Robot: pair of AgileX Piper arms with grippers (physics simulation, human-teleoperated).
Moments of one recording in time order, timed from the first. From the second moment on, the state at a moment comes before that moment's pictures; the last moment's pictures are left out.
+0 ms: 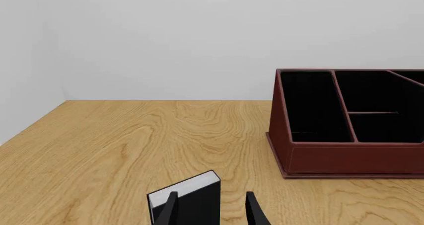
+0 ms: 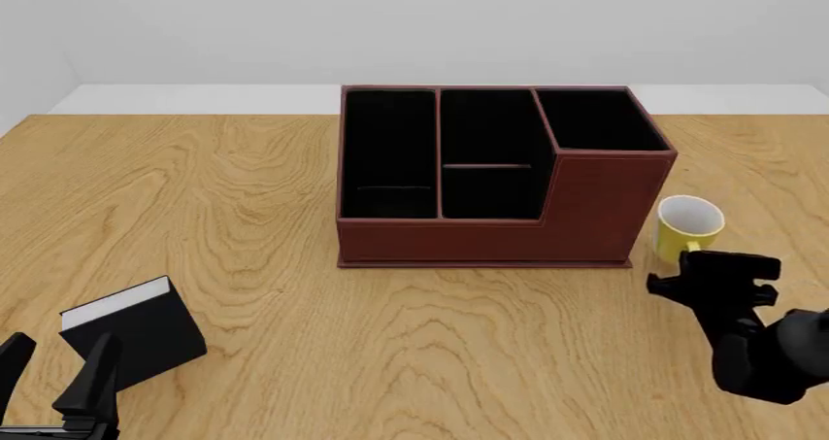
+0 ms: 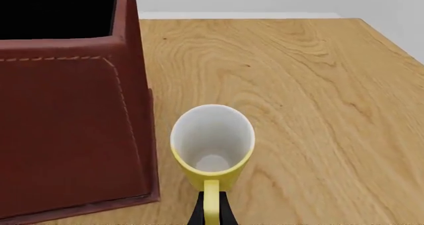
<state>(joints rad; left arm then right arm) 0.00 0.00 0.00 0.00 0.00 -0.25 1.92 -0.50 -1.04 -0.11</state>
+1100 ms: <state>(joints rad) 0.00 0.00 0.00 0.00 0.00 -0.25 2.04 -0.52 -1.12 -0.11</state>
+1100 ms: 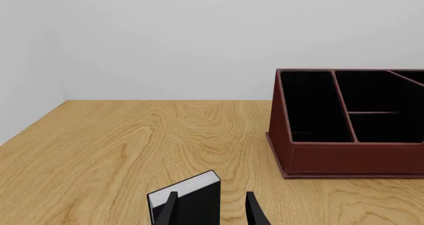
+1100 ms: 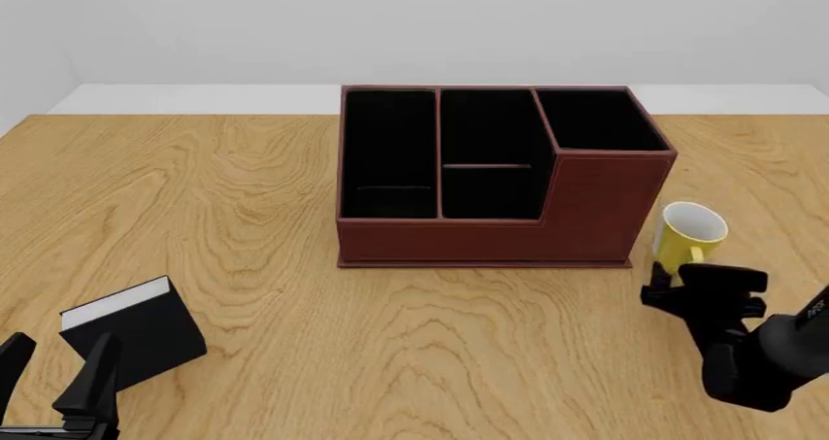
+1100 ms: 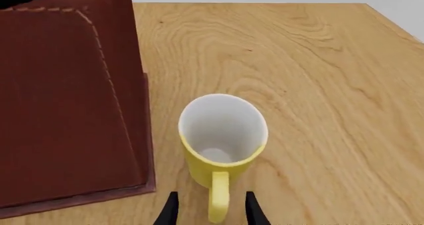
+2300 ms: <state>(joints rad) 0.00 0.00 0.00 0.00 0.00 -0.25 1.65 -0.22 -1.10 -0.16</state>
